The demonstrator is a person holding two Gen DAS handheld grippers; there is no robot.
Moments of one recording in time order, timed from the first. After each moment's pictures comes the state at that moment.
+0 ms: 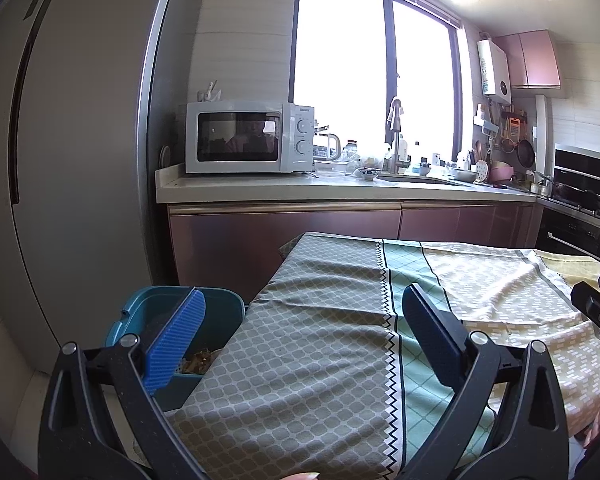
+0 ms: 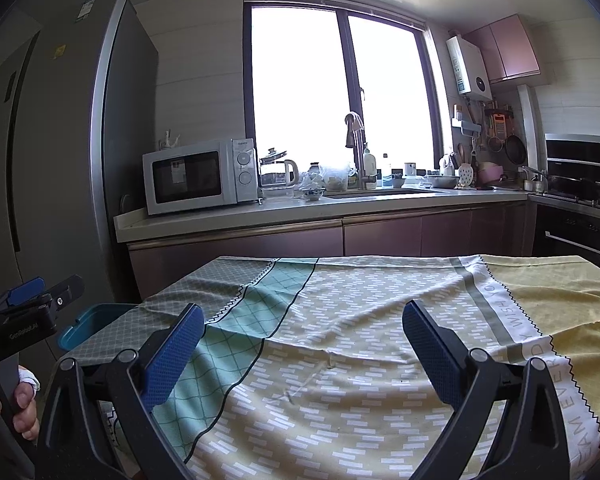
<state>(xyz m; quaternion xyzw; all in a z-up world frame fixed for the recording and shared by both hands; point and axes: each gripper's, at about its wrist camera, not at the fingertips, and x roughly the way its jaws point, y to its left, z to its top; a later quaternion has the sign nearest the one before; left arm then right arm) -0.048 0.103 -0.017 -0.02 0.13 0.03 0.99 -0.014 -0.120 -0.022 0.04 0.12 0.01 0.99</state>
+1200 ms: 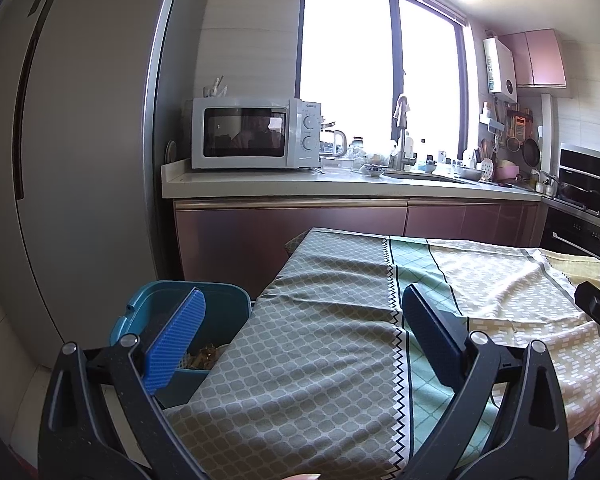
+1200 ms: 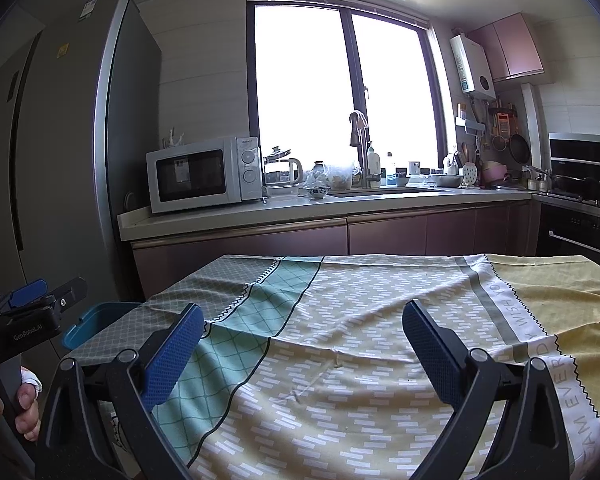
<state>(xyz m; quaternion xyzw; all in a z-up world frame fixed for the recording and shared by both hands) -0.051 0.104 -0.021 -0.03 0.14 0.04 0.99 -0.014 -0.113 -0.022 0.03 0.12 0.02 0.99</state>
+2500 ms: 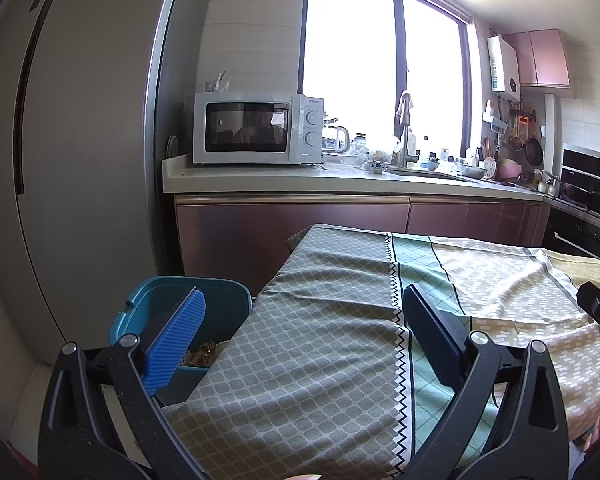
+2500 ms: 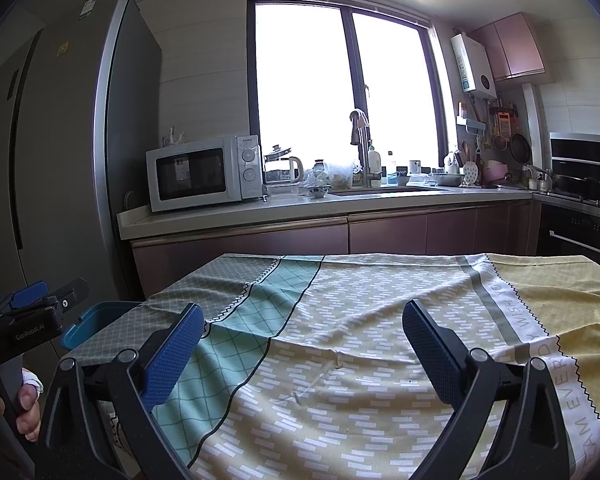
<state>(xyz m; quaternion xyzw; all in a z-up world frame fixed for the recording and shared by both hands) -0.050 0.103 -0.021 -0.03 0.14 0.05 0.99 -0.013 -0.112 -0.021 0.03 0.12 0.02 0.99</state>
